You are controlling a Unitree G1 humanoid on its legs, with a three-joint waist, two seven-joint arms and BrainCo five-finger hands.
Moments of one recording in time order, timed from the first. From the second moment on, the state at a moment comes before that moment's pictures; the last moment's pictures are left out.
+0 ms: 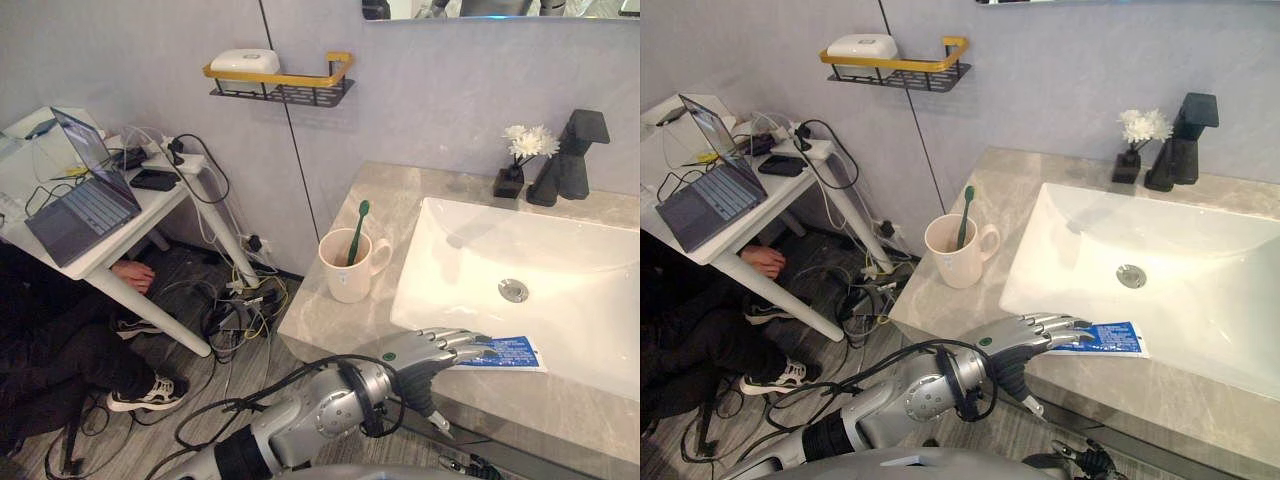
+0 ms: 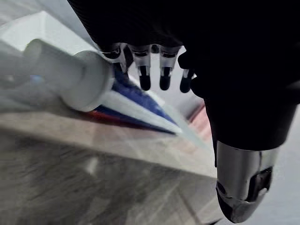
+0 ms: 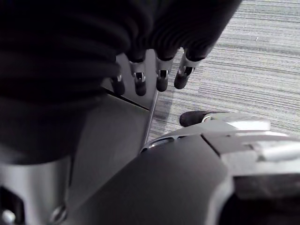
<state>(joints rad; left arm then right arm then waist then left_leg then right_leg) -0.19 0.24 -0.94 -0.09 0.60 -0.13 -0.06 0.16 -0.22 -0.01 1.10 0.14 -0.05 -0.04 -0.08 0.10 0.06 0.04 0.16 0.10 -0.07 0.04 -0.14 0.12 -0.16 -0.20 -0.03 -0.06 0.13</state>
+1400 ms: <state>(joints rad) -0.30 0.15 -0.90 0.09 0.64 -0.15 -0.02 0.14 -0.18 -0.03 1.09 0.14 -0.05 -0.04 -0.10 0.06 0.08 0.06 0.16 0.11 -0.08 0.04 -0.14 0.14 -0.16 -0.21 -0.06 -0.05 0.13</state>
